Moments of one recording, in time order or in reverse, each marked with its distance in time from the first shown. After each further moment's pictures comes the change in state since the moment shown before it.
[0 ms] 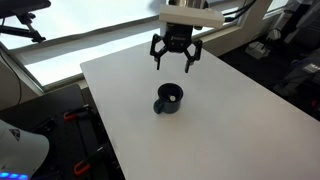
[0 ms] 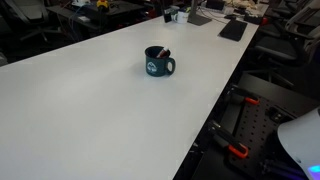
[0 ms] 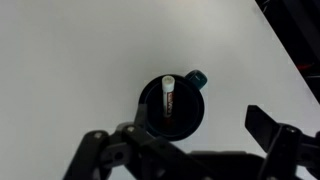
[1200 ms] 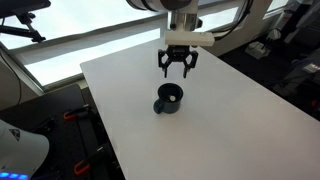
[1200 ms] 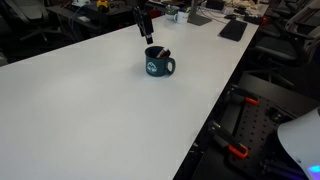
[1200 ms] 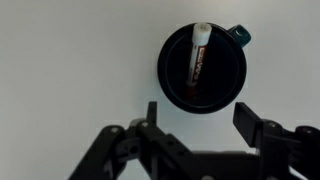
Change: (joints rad) arm -0.010 0.178 0.058 0.052 -0.026 0.195 0.040
